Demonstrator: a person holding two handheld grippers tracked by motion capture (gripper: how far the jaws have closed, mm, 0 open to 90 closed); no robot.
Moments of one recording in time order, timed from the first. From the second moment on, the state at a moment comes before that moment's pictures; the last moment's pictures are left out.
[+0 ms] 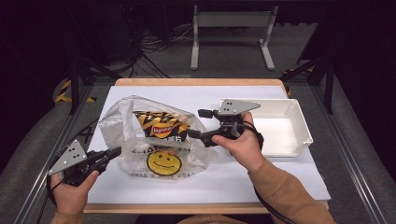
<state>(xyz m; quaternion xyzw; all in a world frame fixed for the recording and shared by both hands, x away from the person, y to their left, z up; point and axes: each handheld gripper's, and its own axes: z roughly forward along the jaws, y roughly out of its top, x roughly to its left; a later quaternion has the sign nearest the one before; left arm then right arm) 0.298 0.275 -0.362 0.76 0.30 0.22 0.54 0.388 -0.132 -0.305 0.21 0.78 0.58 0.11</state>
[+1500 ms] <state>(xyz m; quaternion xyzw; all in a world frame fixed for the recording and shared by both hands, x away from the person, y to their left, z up) 0.307 0.276 -0.358 0.75 0.31 0.23 0.54 0.409 -0.148 -0.303 0.24 0.77 0.57 0.16</state>
